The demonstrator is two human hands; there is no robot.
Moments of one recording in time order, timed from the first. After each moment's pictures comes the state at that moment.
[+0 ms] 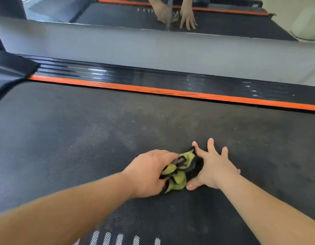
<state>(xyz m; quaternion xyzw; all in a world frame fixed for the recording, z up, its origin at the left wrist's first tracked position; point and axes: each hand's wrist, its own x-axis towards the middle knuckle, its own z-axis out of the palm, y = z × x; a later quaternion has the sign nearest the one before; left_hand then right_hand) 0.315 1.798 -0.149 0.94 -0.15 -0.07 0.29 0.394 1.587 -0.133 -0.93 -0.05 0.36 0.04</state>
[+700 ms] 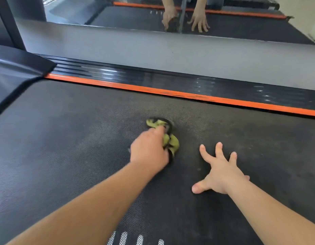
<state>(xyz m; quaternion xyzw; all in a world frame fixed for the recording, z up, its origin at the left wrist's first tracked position) 0.351 1.796 -0.152 0.97 0.15 0.00 0.18 0.394 1.589 -0.133 -0.93 -0.06 0.37 0.03</state>
